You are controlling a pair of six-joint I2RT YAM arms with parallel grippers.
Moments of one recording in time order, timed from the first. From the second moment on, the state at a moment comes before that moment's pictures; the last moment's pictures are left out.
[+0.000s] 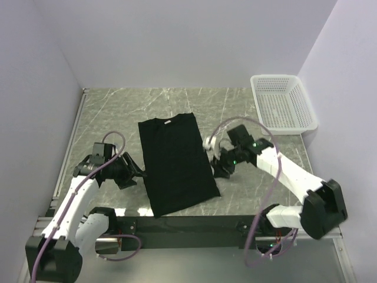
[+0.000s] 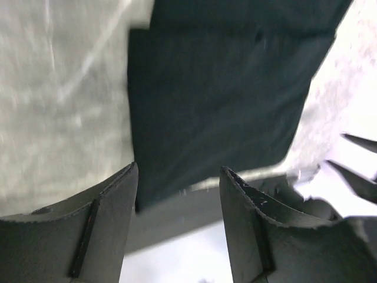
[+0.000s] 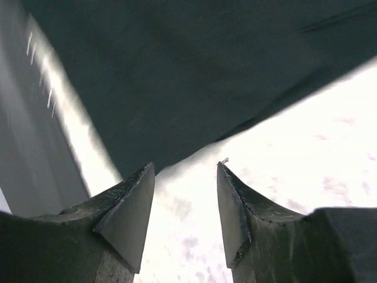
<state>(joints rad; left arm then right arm) -0.10 0.85 0.62 -0.83 0.41 -0.76 0.52 1.24 0.87 -0.71 -0.57 -0.62</state>
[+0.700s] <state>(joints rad) -0.10 1.14 0.61 -0.46 0.33 -0.81 0.42 1.89 1.27 -0.55 -0.55 -0.03</state>
